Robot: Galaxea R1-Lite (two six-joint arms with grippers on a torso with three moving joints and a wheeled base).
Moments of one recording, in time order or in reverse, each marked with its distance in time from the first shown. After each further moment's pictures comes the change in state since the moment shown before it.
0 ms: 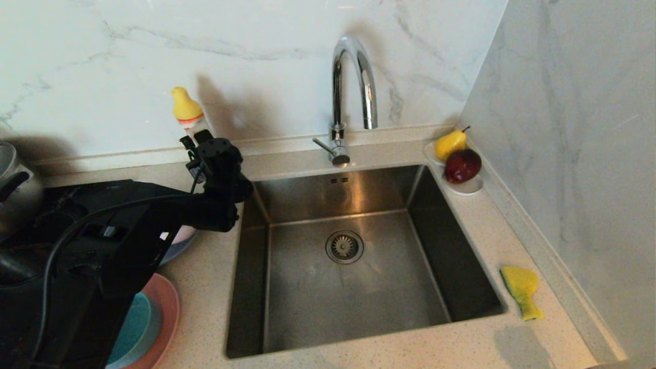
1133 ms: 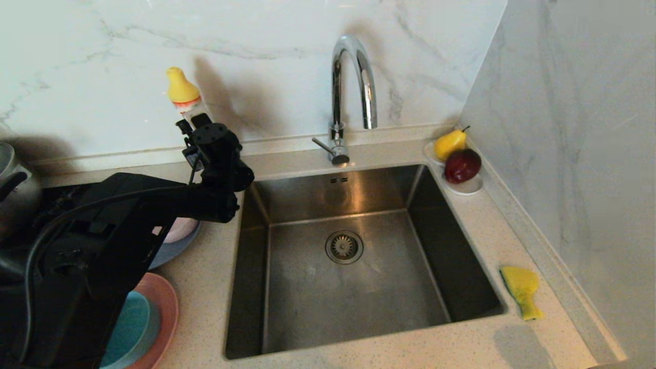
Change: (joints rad) left arm -0.022 -0.065 -0.017 -0.008 0.028 0.070; right arm 0.000 0.000 0.000 0.000 0.000 0.000
